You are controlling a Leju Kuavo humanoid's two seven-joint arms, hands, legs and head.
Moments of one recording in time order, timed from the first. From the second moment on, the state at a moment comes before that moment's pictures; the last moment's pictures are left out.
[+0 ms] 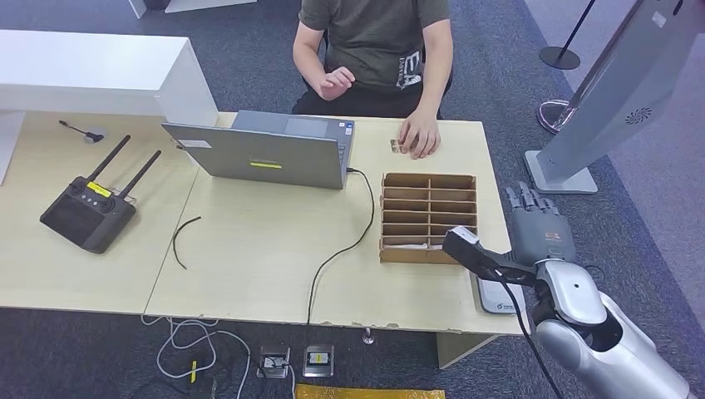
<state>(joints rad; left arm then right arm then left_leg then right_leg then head) -0.13 0.01 -0.95 -0.28 0.93 0.70 -0.11 -0.46 -0.59 0.78 -1.70 0.83 -0.03 0.70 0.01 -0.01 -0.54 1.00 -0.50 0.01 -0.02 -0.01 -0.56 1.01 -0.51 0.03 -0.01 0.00</state>
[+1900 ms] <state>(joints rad) -0.13 0.01 -0.95 -0.28 0.97 0.70 -0.12 -0.51 -0.50 1.01 -1.49 0.72 -0.32 0.61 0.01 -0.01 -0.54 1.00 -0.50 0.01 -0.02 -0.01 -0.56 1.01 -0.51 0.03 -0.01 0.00</state>
